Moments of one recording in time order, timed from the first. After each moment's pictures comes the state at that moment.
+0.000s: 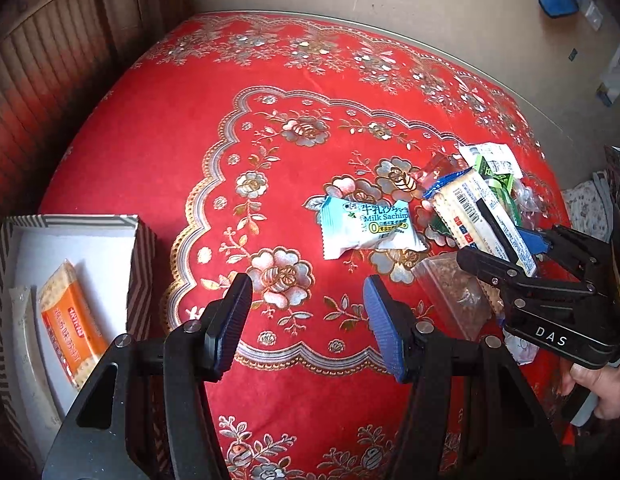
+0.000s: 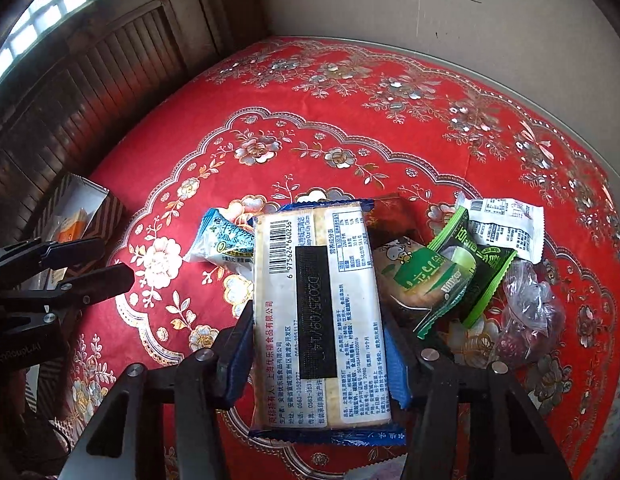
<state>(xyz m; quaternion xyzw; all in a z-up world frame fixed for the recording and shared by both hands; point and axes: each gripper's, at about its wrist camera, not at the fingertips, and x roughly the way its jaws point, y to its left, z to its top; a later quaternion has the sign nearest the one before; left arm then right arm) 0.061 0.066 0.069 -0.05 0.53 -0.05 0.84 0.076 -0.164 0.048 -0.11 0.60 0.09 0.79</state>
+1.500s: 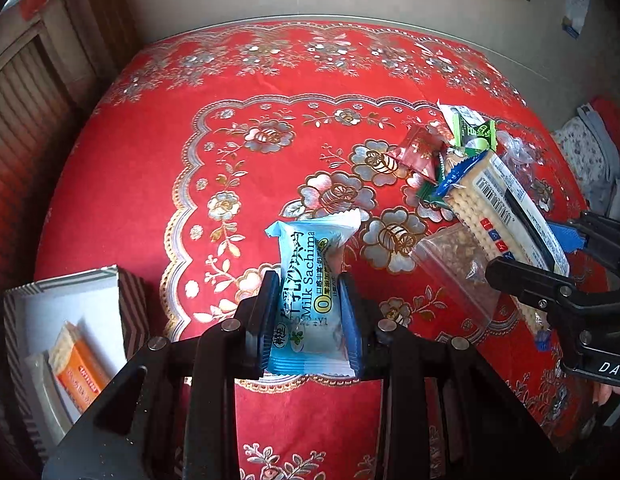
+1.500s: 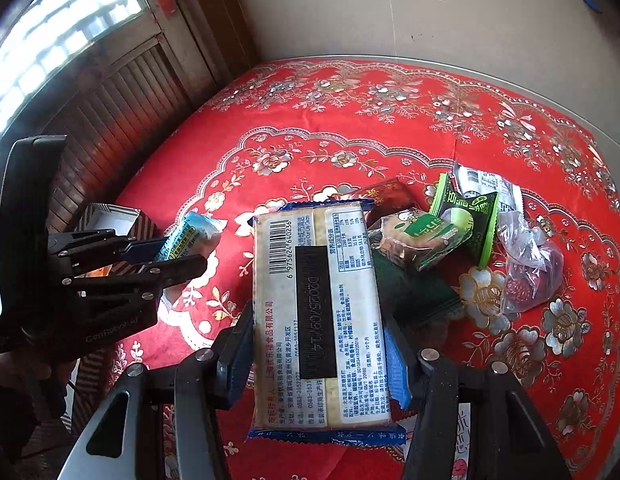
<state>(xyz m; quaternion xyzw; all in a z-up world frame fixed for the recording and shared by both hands) 0.057 0.048 0.069 0.04 0.53 -0.08 0.85 0.036 -0.150 0.071 -0.05 0.57 0.09 0.81</state>
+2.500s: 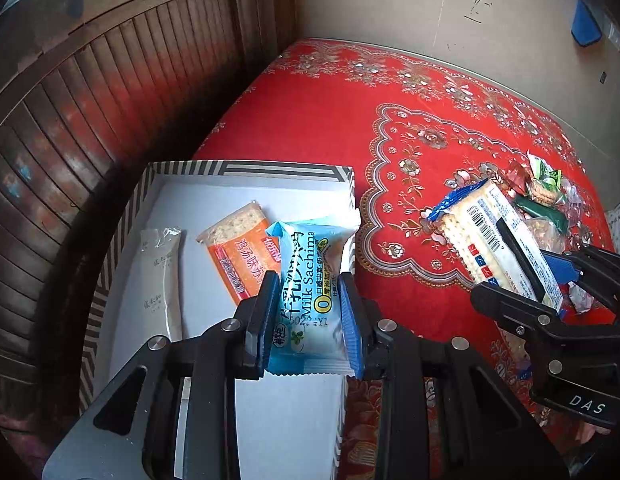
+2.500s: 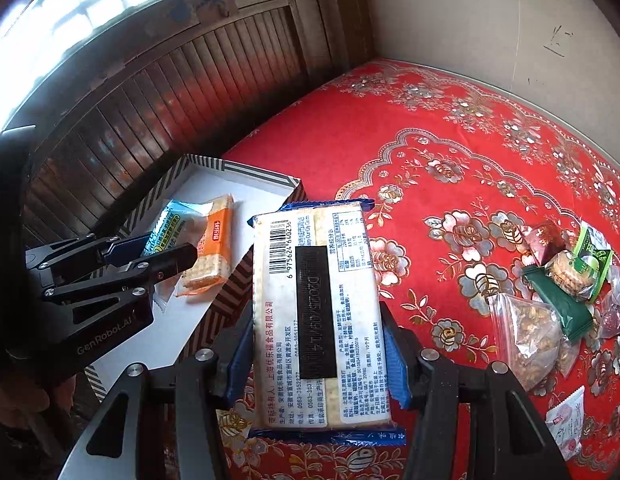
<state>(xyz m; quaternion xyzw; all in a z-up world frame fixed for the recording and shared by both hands) -0.046 0.184 0.095 -0.03 0.48 0.07 0.87 -0.001 0.005 0.059 -0.10 0.57 0.19 0.79</state>
